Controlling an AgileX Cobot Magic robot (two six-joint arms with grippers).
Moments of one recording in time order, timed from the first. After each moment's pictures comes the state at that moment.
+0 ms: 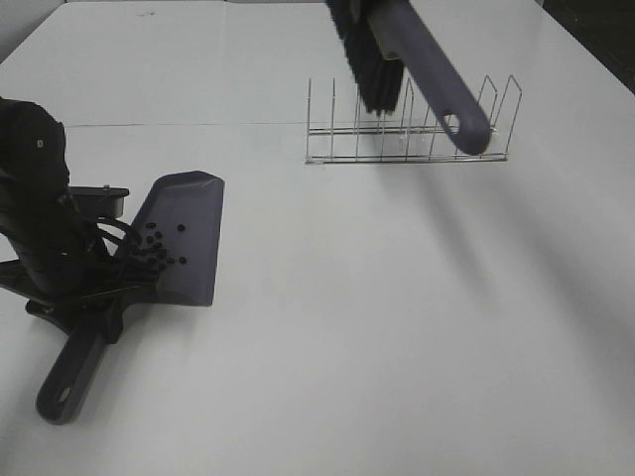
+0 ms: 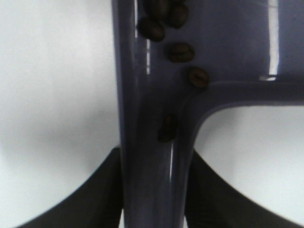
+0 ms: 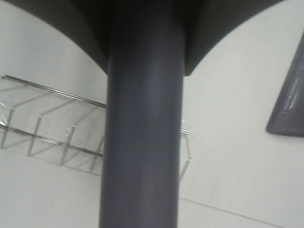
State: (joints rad) left arm -0.33 2.03 -1.04 -0.10 0.74 -0.18; right arm 0.38 2.26 -2.37 -0.14 1.23 0.11
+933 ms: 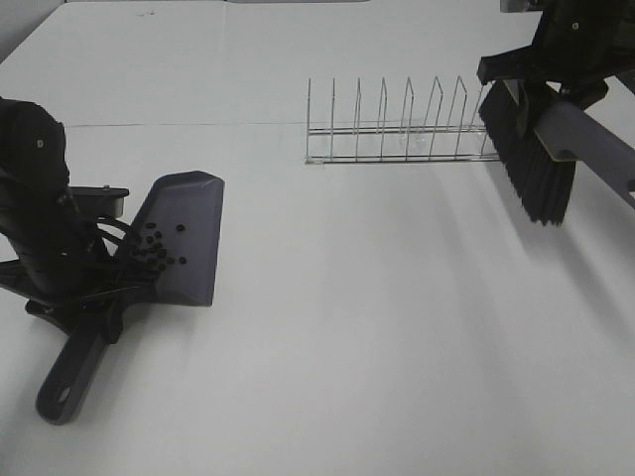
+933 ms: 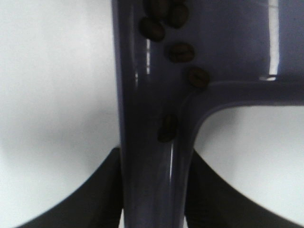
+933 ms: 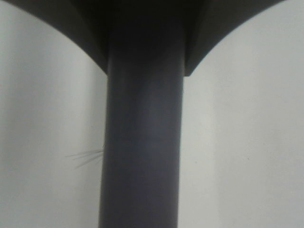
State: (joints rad) left arm -0.33 2.03 -1.04 -0.10 0.74 -0.18; right arm 0.07 2.14 -1.86 -0.09 1.23 0.06
